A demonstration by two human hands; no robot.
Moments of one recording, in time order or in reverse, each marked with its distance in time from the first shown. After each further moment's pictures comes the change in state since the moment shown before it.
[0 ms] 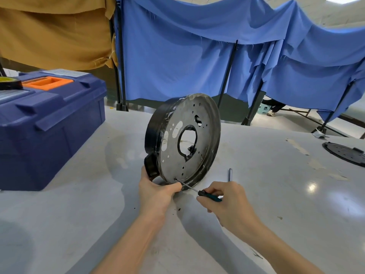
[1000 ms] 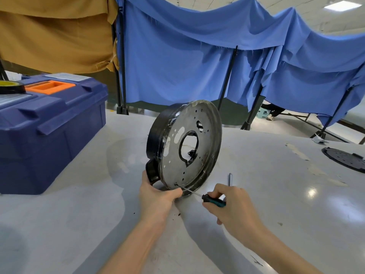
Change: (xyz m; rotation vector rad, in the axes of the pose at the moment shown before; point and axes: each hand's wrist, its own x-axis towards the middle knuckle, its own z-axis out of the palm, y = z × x) left_hand -0.003 0.001 0.000 0.022 -0.022 0.012; right_hand 0.001 0.000 -0.007 -0.122 -0.016 0.090
